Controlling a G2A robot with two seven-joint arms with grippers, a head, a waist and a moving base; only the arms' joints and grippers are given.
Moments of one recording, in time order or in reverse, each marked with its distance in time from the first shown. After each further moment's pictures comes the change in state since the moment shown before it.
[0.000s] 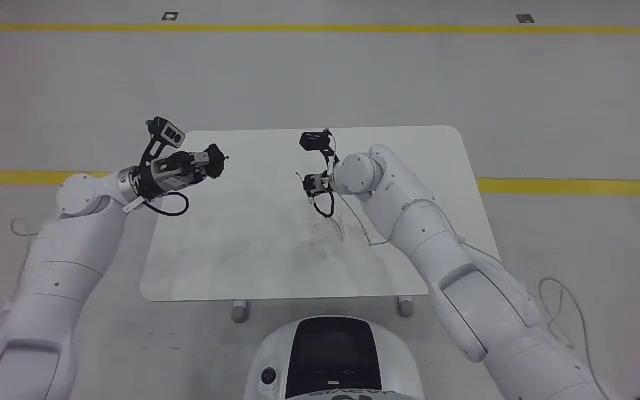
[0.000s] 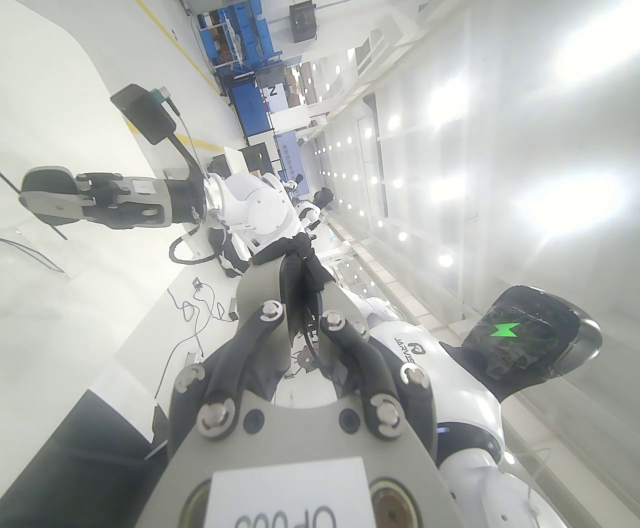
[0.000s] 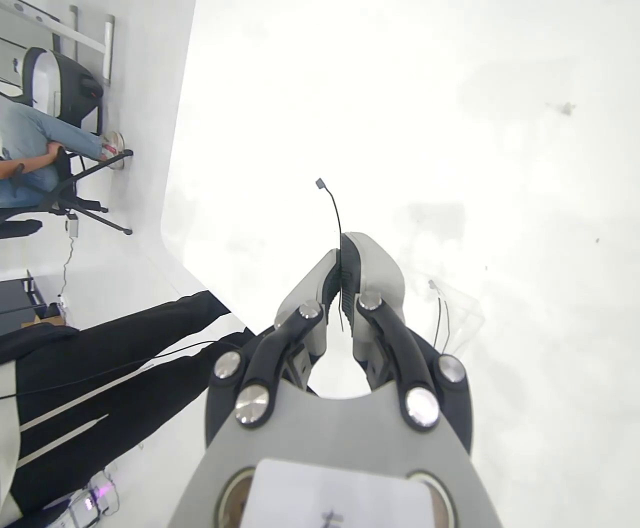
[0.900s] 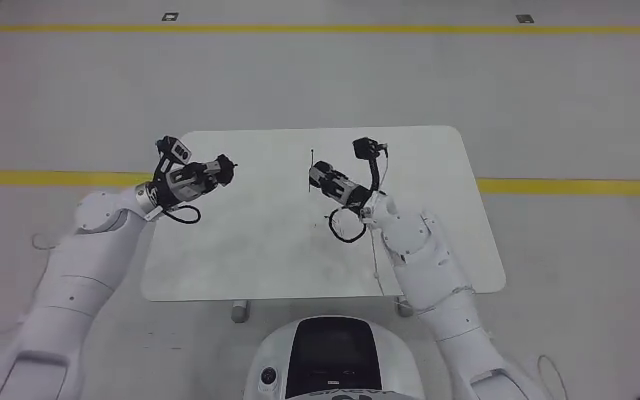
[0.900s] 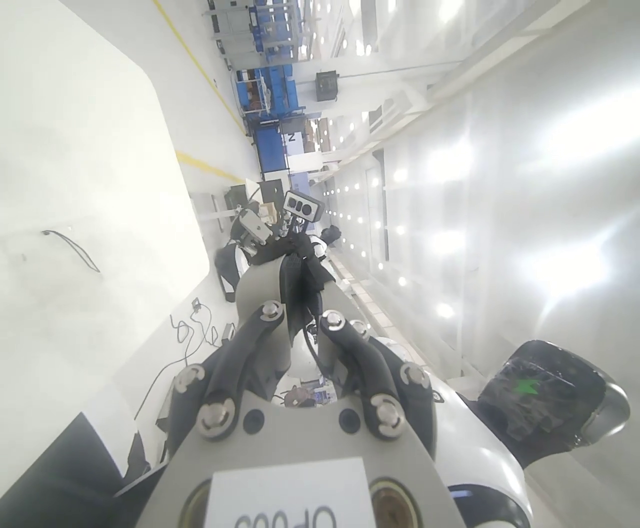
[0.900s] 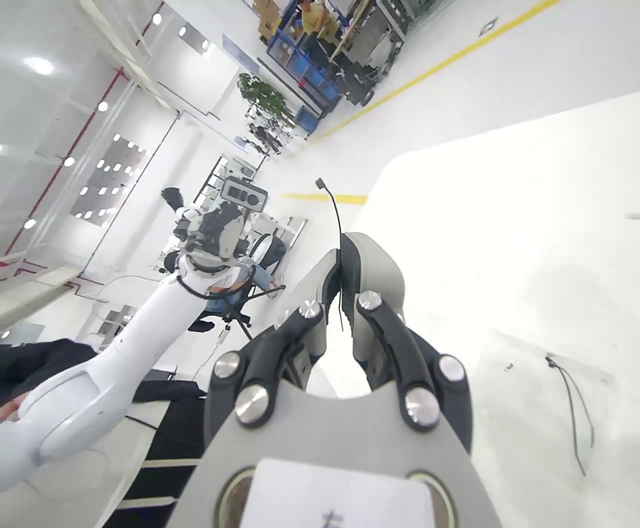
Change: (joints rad) left arm 0.081 -0.019 0.015 -0.020 0.059 0.008 0.173; right arm -0.602 0.131 0.286 -0.783 0.142 -0.178 -0.342
